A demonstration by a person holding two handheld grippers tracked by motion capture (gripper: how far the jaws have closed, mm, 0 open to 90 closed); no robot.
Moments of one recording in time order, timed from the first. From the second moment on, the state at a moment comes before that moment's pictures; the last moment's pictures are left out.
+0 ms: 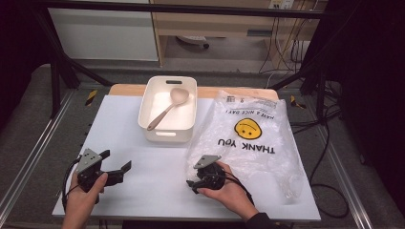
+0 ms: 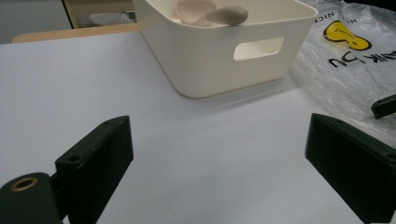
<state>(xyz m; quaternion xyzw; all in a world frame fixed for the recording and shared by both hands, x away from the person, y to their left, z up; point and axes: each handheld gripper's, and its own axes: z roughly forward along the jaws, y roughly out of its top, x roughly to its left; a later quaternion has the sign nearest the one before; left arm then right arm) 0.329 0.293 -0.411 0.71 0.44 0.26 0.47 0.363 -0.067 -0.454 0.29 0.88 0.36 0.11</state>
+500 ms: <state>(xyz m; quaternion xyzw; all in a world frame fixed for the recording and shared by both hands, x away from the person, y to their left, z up) 0.329 0.294 -0.411 0.71 0.45 0.26 0.47 0.382 -0.080 -0.446 0.35 0.84 0.40 0.12</state>
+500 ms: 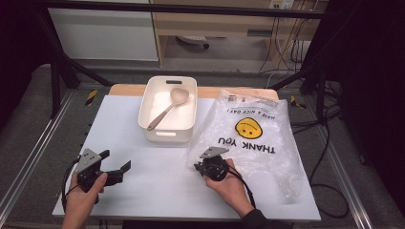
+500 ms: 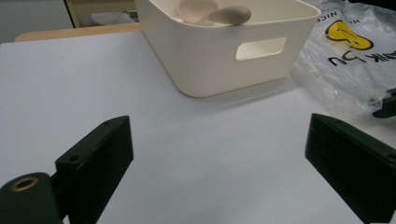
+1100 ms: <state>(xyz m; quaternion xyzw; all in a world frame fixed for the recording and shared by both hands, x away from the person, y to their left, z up) 0.328 0.294 -0.411 0.71 0.45 0.26 0.47 0.395 -0.092 -0.396 0.37 0.79 0.48 0.14</state>
